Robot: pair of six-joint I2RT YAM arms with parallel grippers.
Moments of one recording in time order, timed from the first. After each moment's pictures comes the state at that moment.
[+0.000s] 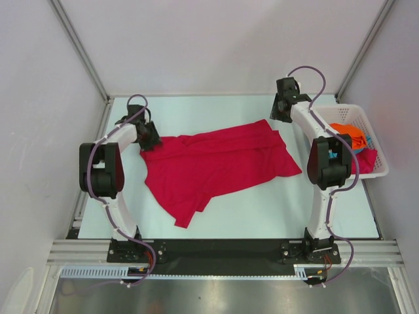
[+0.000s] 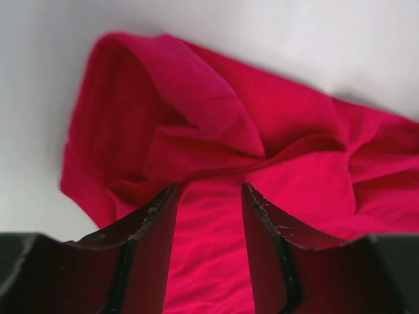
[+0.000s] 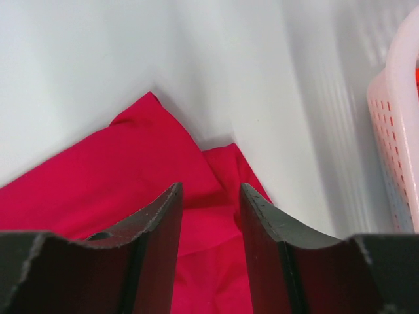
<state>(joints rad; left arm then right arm) 0.00 1.91 1.34 -0.48 0.09 -0.43 0.18 2.07 1.81 -0.61 0.24 0.37</state>
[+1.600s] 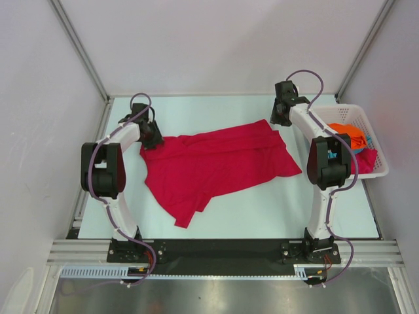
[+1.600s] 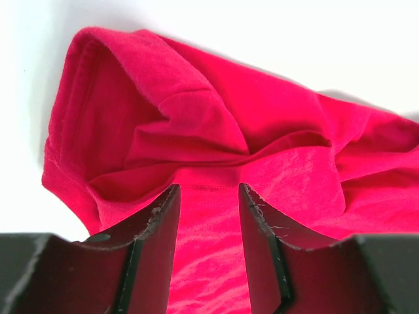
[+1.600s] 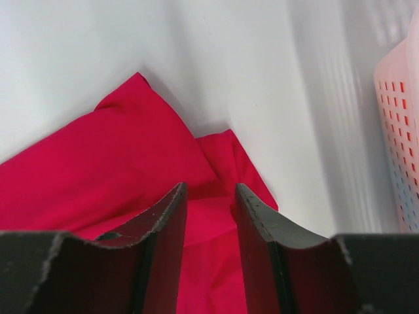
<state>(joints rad) -0.04 1.91 1.35 -0.50 0.05 -0.44 0.18 2.07 1.77 -0.62 0.24 0.37</state>
